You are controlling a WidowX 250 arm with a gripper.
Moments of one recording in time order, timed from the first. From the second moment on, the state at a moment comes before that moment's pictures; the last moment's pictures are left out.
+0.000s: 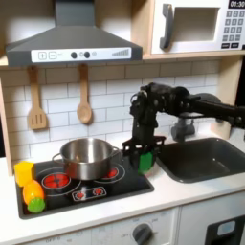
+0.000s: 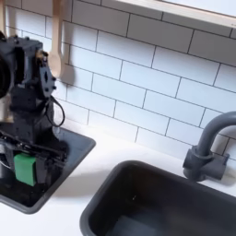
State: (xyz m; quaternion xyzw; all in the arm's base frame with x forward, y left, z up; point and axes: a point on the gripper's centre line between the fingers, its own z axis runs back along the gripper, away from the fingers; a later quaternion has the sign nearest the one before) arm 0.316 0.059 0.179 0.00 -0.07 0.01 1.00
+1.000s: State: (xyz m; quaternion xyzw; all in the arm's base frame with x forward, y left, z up) arm 0.330 0.116 0.228 0.01 -0.14 0.04 0.99
